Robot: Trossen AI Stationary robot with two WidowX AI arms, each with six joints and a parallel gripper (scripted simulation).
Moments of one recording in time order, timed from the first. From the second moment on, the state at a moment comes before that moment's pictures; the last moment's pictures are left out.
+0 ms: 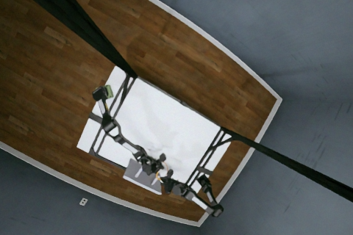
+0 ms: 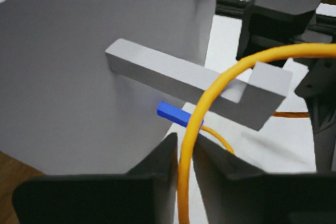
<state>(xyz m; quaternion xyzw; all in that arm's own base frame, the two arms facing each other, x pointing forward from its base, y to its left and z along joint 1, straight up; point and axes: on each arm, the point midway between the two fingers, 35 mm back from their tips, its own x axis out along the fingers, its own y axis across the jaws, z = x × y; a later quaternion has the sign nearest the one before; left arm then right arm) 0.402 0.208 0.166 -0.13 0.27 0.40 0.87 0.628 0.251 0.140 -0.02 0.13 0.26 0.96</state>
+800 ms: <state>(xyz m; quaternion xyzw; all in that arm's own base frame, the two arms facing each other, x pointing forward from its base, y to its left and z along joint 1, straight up) 0.402 0.208 0.166 -0.13 0.27 0.40 0.87 0.628 0.250 0.153 -0.03 0.16 0.23 0.96</state>
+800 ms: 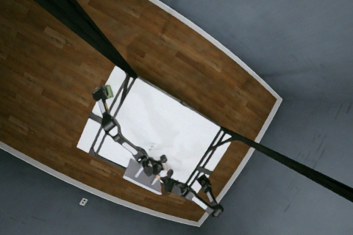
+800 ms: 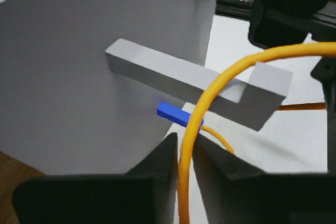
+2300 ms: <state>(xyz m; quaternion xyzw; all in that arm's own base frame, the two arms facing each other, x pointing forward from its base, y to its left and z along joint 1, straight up) 0.402 0.208 0.166 -0.13 0.27 0.40 0.87 0.623 0.241 0.172 -0.04 0.22 0.17 0.96</state>
